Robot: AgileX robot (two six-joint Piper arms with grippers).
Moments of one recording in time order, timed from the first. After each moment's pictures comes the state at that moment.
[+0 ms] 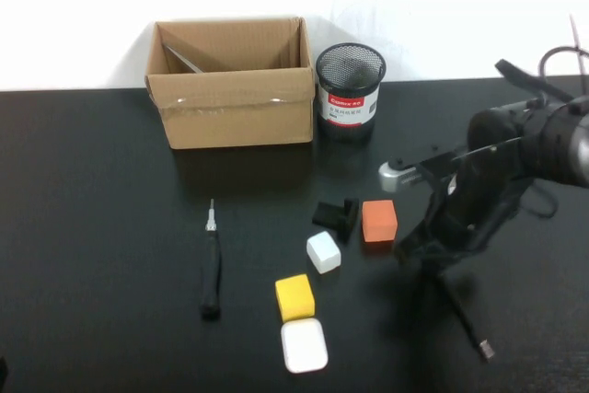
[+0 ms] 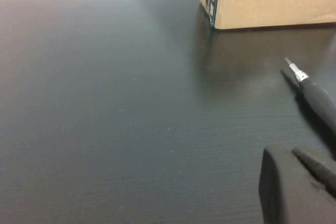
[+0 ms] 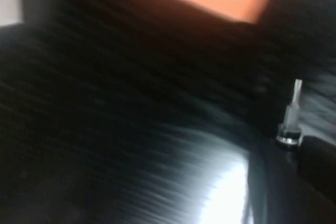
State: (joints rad) right arm 0.44 1.92 -1.21 0.09 0.76 -0.08; left arm -0.16 -0.01 0.03 -0.05 0.35 0.07
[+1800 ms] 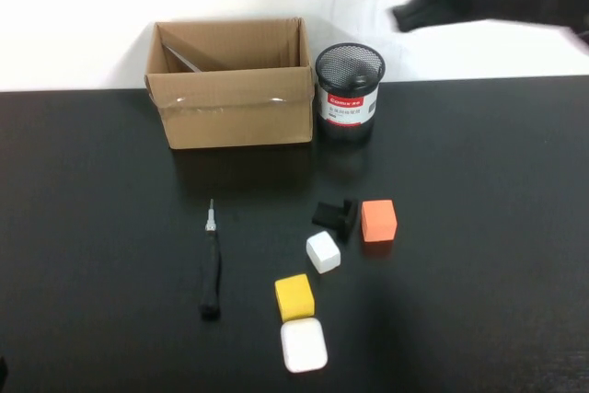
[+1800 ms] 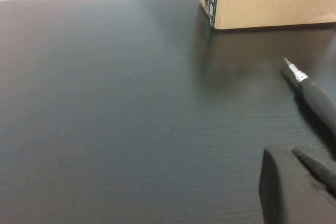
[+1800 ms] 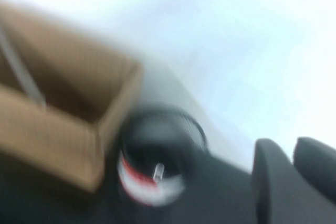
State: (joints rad) right arm 0.43 1.64 -1.46 -0.20 0.36 0.00; left arm -0.16 -0.01 0.03 -0.05 0.35 0.07
